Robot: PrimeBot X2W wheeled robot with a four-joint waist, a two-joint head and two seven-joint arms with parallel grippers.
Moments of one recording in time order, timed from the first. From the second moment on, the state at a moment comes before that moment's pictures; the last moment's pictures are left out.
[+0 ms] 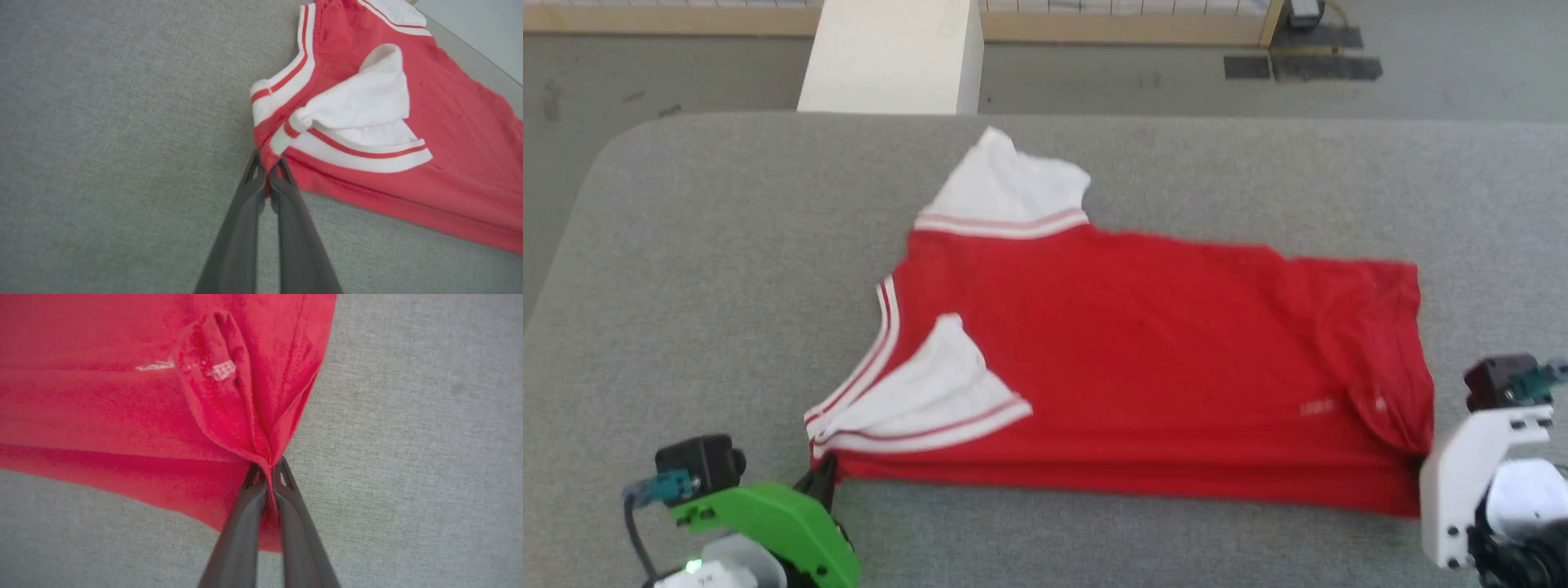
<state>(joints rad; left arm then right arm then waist) 0.07 0.44 -0.31 -0.22 -0.84 0.42 0.28 -0.03 -0.17 -0.15 -0.12 0.19 0.13 0.96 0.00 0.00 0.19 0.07</state>
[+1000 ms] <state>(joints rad) -0.23 0.47 -0.36 -0.14 -0.72 0.27 0.18 -0.14 -0.12 -0.33 -0.18 0.16 0.13 0.75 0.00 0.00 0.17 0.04</state>
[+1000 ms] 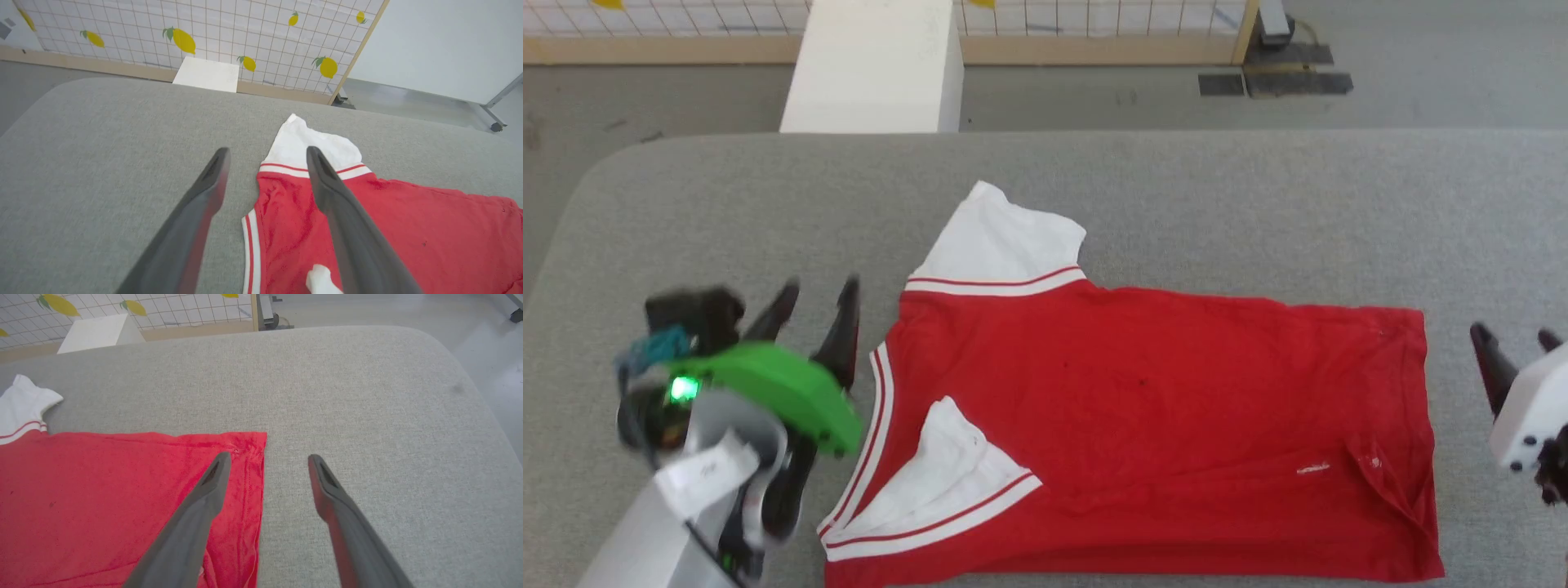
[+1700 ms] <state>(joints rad) -0.95 0.31 -0.51 0.59 -0.67 0.02 0.33 -0.34 -0.15 -0.23 -0.17 0.18 0.13 0.70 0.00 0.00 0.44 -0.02</state>
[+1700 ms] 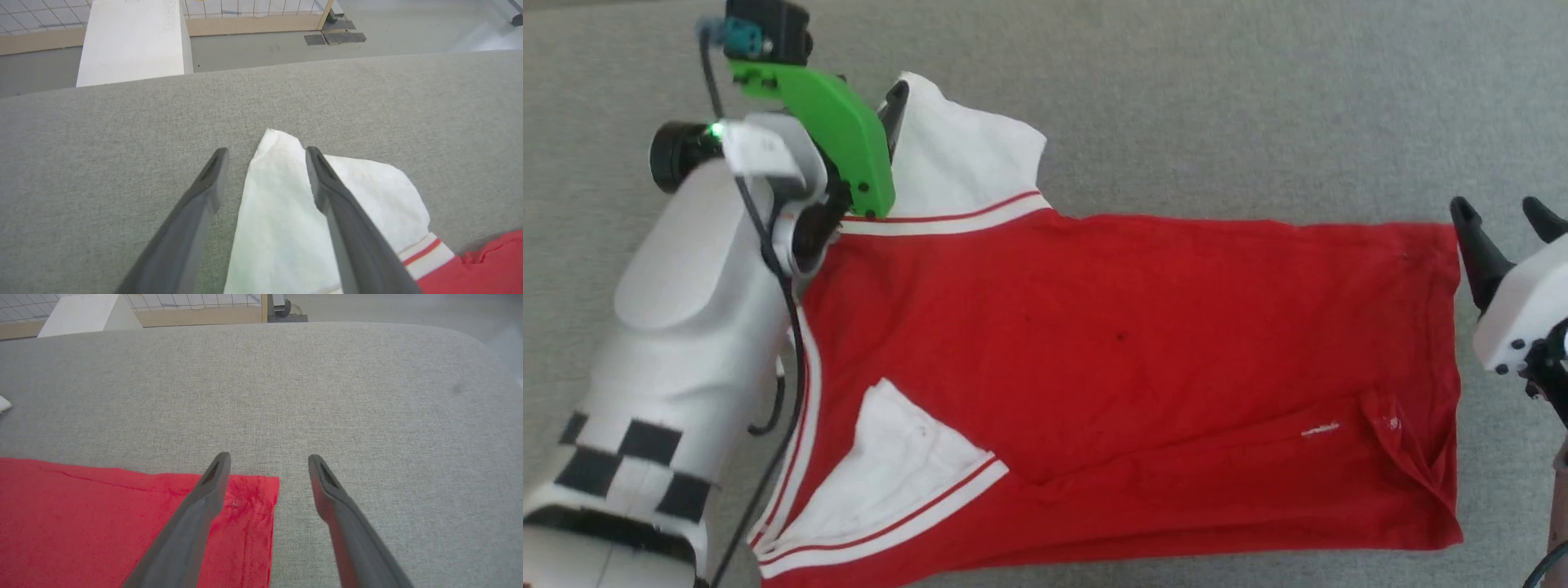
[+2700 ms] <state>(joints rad) -0.77 0.37 -0.40 0.25 -0.77 0.06 0.30 -0.39 -0.24 -0.12 -0.06 0.13 0.13 0.96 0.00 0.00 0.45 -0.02</state>
